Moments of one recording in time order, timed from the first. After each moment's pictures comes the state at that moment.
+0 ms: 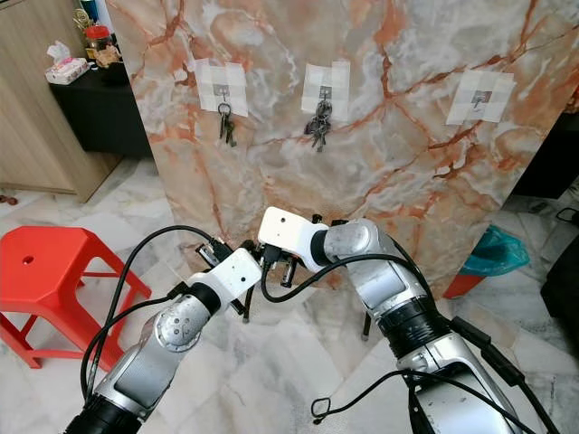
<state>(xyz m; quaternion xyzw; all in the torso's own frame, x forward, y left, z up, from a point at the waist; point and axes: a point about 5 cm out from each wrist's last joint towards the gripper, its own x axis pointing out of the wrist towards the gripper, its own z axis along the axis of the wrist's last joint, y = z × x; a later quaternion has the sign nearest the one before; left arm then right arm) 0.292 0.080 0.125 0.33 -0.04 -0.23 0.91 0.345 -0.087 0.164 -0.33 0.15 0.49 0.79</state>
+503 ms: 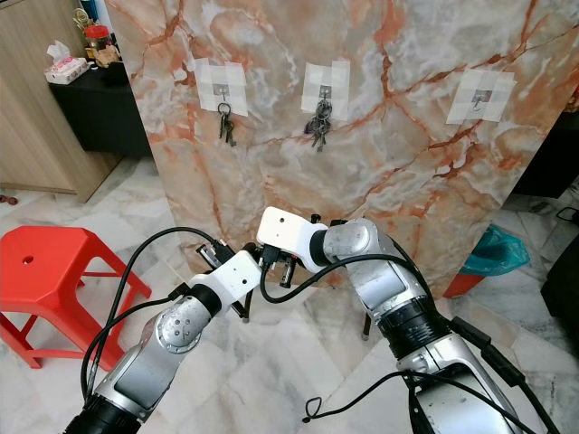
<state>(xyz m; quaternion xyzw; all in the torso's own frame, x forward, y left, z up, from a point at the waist) 0.291 0.080 0.124 0.34 -0.05 -0.24 0.91 0.344 -0.086 0.165 -0.33 0.14 0.50 0.79</state>
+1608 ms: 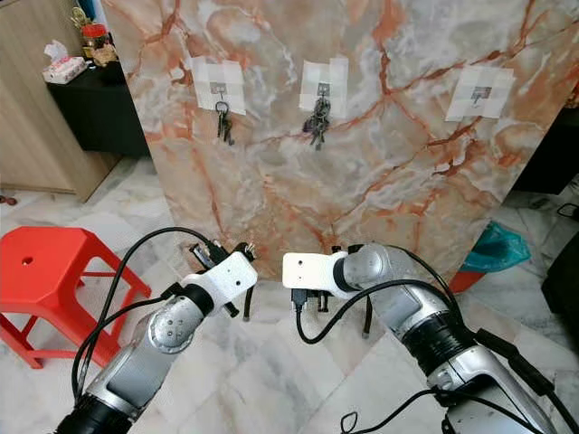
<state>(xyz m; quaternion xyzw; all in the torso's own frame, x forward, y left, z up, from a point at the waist) 0.291 0.094 0.123 0.37 -0.05 -0.26 0.89 0.336 -0.125 0.121 -0.46 0.22 0.48 0.71</state>
